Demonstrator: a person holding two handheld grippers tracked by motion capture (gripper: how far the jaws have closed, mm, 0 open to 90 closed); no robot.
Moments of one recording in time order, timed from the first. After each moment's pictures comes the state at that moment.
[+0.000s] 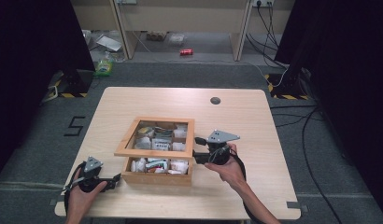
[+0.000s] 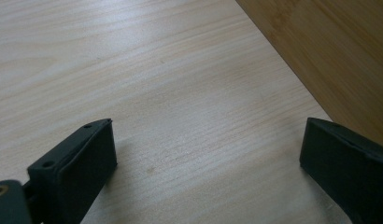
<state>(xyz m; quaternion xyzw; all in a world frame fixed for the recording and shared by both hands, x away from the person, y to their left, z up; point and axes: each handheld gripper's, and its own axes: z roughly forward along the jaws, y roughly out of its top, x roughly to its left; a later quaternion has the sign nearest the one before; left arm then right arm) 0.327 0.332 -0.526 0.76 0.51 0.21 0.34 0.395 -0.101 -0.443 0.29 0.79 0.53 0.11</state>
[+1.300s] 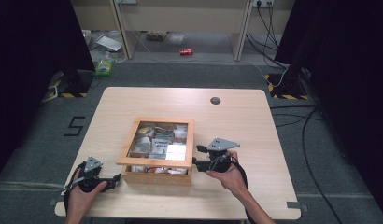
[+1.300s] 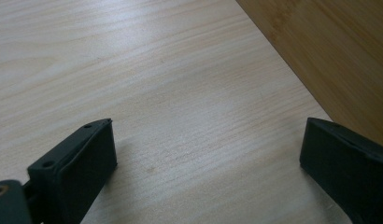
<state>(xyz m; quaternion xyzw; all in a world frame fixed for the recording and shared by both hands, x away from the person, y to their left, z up) 0.326 0.332 -0.526 0.76 0.51 0.21 0.34 0.382 -0.106 -0.462 0.29 0.80 0.51 0.10</state>
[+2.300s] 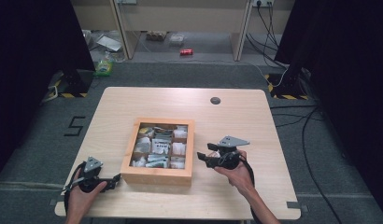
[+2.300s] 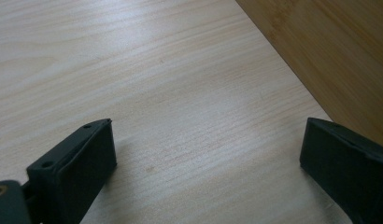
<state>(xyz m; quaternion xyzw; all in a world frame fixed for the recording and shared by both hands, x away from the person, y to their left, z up) 0.326 0.332 -0.526 0.76 0.51 0.21 0.34 0.396 -0.137 -0.472 0.35 0.78 0.50 0.10</state>
